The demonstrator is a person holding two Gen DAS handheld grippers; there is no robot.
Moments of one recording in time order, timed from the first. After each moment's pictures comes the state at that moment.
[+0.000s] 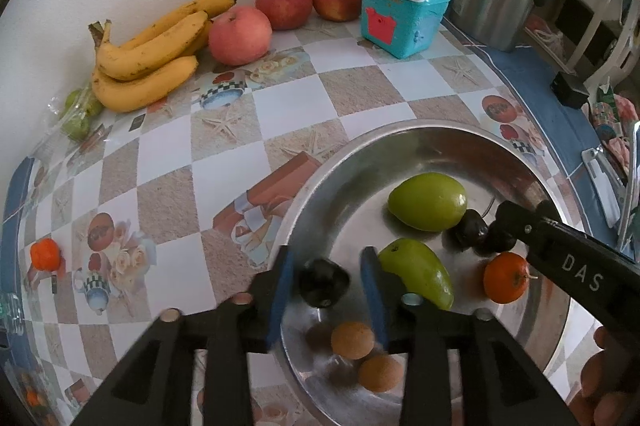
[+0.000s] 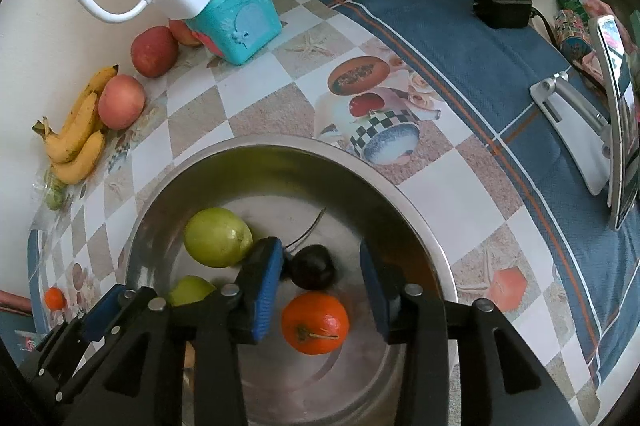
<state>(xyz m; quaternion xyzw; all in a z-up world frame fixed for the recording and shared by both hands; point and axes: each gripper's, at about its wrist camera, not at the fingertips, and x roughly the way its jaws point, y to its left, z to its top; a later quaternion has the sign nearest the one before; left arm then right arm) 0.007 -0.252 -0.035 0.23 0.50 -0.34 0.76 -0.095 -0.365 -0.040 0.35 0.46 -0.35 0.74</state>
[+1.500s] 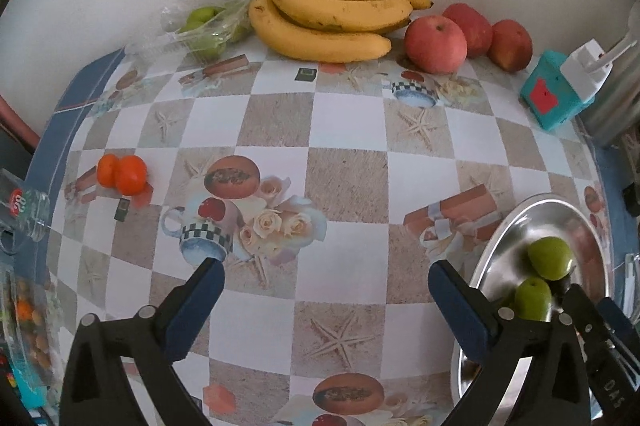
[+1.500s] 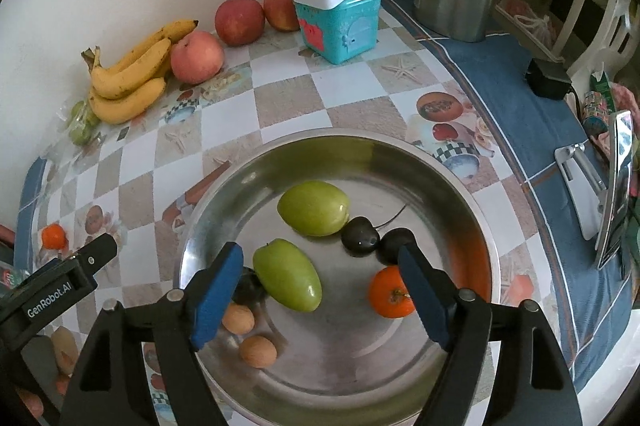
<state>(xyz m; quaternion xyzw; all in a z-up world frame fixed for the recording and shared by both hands) 0.085 -0.155 -0.025 0.14 0.55 -0.18 0.81 -0.055 -0.302 -0.007 0.25 0.49 -0.31 0.78</state>
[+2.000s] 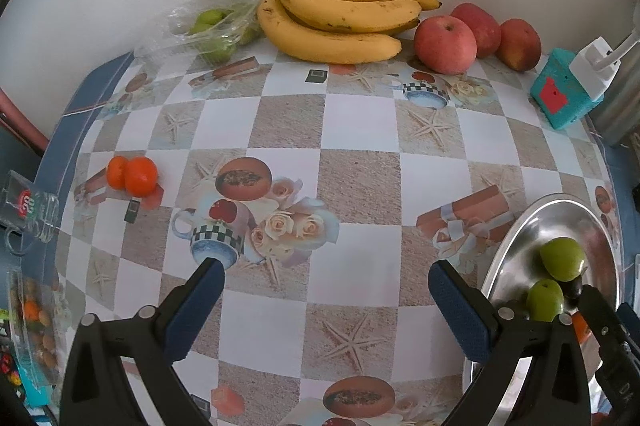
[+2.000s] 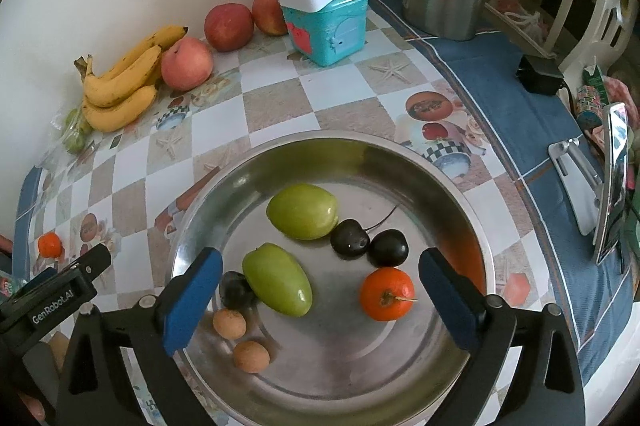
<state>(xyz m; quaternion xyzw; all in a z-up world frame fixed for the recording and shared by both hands) 0.086 -0.153 -0.026 0.15 0.54 -0.17 0.81 -0.059 -0.303 -0.008 0.25 0.48 -0.32 0.77</state>
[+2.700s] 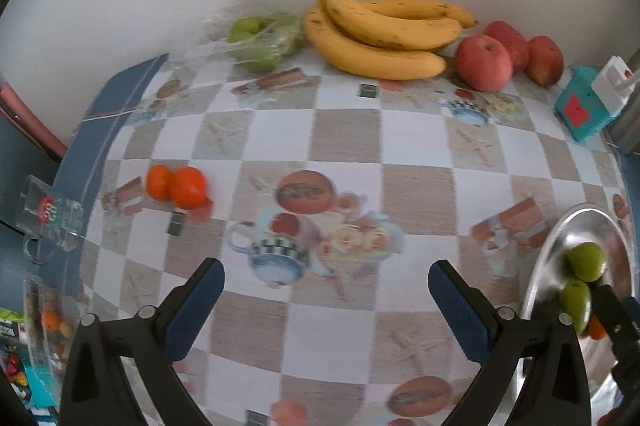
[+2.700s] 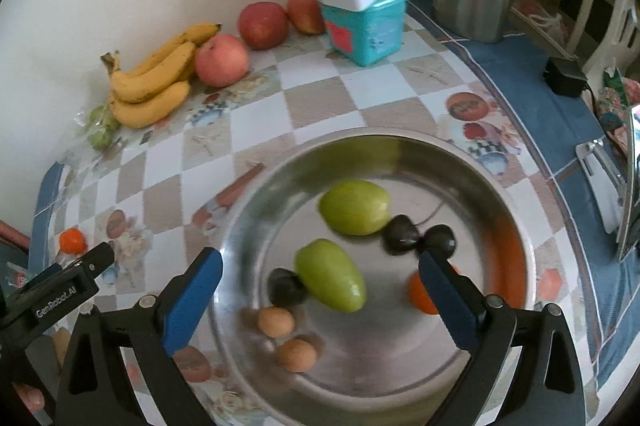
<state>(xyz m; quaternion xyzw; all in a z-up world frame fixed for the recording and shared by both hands) 0.109 -0.111 -0.014 0.16 0.52 -0.15 0.83 -0.043 -0.281 -0.007 0.26 0.47 -0.28 0.79</state>
